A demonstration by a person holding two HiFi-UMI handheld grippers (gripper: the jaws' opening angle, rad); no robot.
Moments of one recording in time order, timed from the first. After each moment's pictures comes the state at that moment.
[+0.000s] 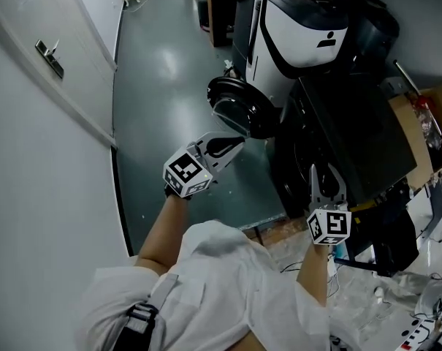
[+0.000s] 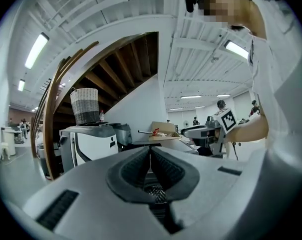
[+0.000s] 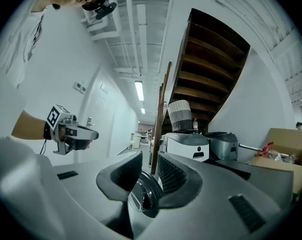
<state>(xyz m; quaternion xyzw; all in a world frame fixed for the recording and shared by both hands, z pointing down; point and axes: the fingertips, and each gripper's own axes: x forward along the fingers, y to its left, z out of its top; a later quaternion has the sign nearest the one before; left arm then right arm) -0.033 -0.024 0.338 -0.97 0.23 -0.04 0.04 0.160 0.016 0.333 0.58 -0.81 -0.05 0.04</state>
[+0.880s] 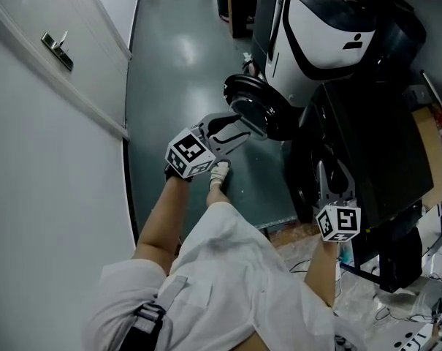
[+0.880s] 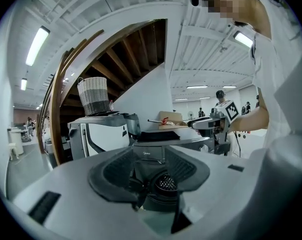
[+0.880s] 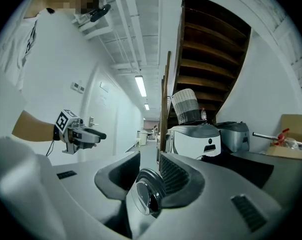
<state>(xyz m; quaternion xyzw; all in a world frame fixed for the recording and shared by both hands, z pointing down) -0.074 -0.129 0.373 -0.96 0.26 -0.10 0.02 0.141 -0.073 0.360 0.54 -0.84 -0.01 0.04</state>
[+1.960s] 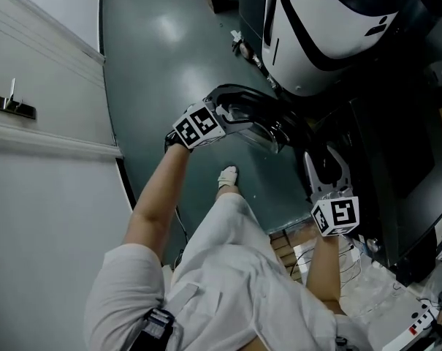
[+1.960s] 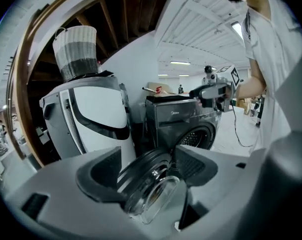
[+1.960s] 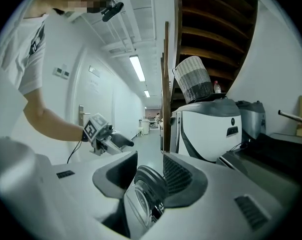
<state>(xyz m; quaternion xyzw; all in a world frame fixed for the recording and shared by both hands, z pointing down) -0.078 -0.416 0.532 -0.96 0.12 -0.26 0.02 0.063 -0.307 0.456 0.53 -0.84 0.06 0.08</state>
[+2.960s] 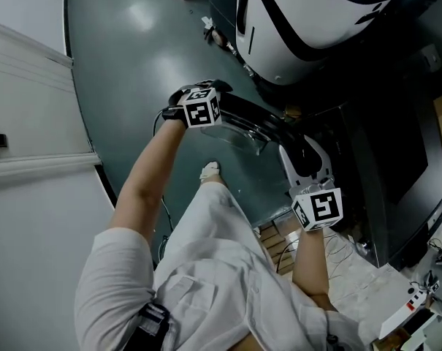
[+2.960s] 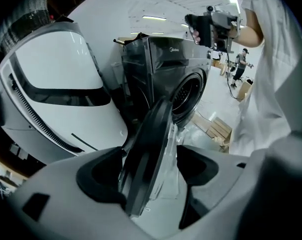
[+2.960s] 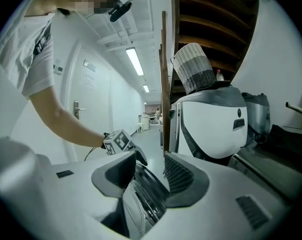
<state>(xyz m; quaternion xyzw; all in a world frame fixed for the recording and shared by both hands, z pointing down) -0.050 -0.498 0.694 -0.87 -0.03 -0.49 0.08 0.056 -0.380 0.490 0.52 -0.84 0.07 0.10</state>
